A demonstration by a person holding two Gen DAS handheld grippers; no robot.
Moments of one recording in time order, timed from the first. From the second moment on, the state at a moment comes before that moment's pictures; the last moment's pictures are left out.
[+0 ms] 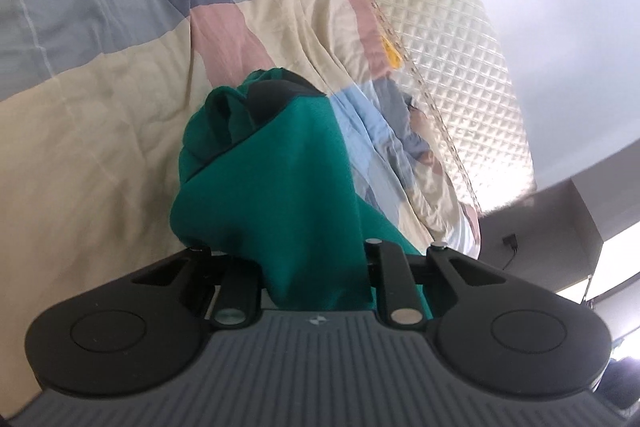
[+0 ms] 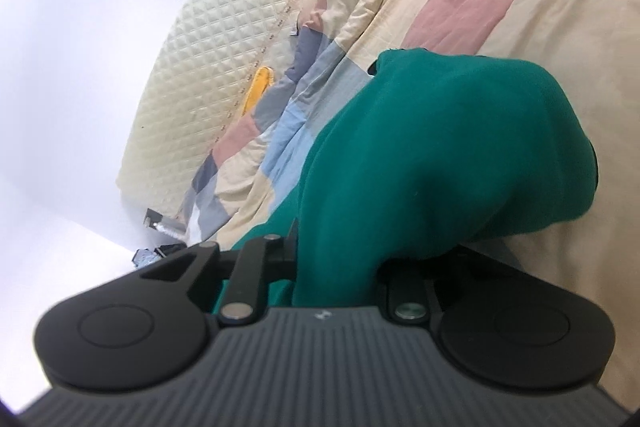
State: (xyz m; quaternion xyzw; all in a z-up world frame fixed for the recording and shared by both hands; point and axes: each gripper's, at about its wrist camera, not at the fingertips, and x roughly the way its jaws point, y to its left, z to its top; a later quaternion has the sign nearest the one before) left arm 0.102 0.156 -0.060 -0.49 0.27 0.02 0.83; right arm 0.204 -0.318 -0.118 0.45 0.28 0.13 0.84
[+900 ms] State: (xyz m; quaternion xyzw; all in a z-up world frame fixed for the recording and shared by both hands) left arm 0.052 0.147 -0.018 -0.50 0.21 -0.05 0.84; right arm 0.161 -0.338 -0.101 0.50 0.21 0.21 0.82
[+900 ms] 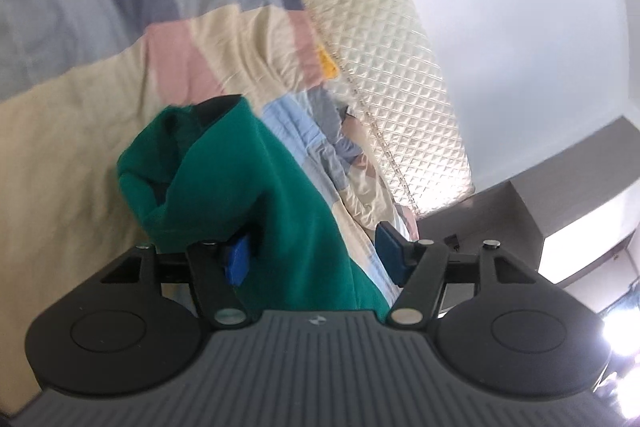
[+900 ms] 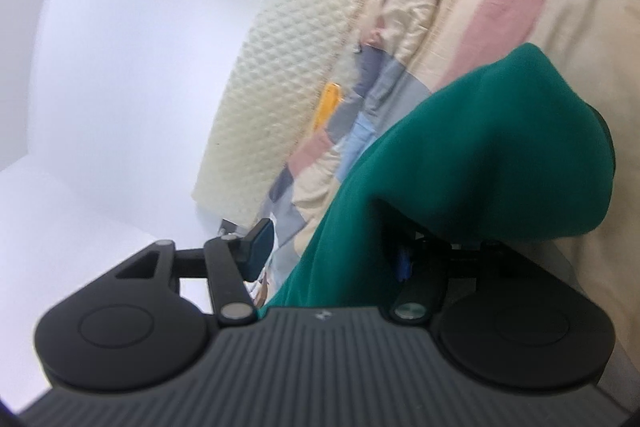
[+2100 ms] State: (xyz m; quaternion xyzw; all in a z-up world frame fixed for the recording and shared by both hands) left arm 0.307 0.149 -0.091 -0.25 0.28 -0.01 0.93; right arm 0.378 -0.229 -0.129 0.15 0.28 0.20 0.93
